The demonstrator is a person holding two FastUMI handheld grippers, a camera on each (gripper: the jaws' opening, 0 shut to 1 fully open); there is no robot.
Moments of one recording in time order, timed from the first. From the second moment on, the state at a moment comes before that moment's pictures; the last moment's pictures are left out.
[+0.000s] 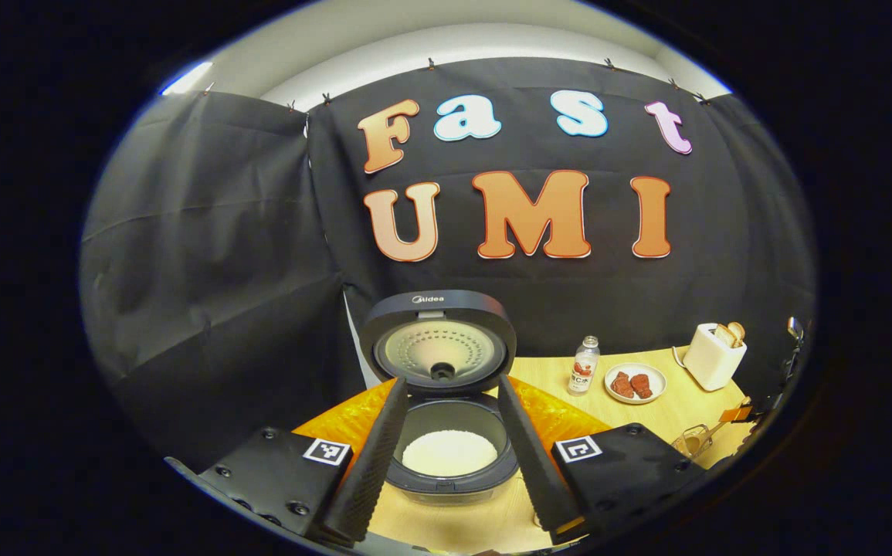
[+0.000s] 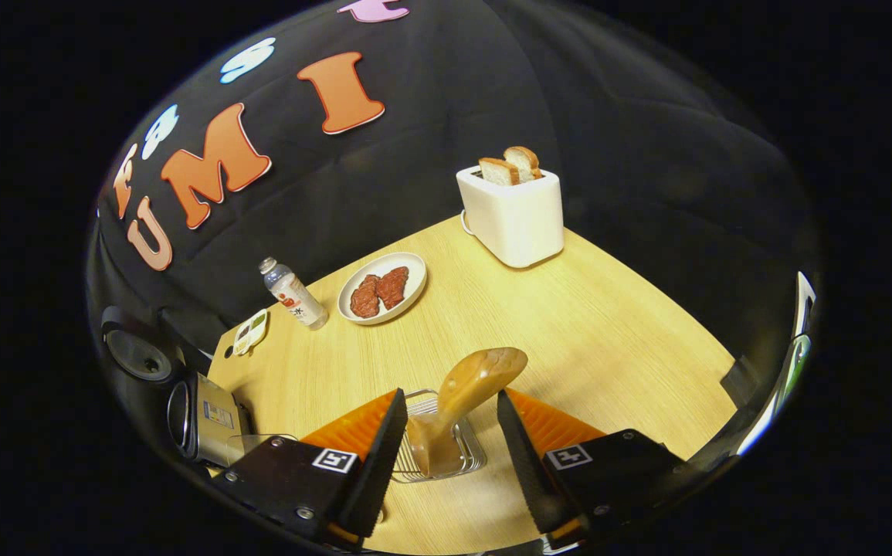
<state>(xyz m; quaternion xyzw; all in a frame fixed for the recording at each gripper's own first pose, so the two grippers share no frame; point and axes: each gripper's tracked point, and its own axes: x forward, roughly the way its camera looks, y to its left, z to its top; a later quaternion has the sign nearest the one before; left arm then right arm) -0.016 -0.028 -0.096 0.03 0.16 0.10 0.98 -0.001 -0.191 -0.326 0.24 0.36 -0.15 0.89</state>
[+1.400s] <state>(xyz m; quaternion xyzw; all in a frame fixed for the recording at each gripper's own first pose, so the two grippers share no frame) -0.012 -0.005 -0.088 0.05 0.10 0.05 0.99 -0.004 -0.084 -0.199 0.26 0.27 -0.09 0.92</state>
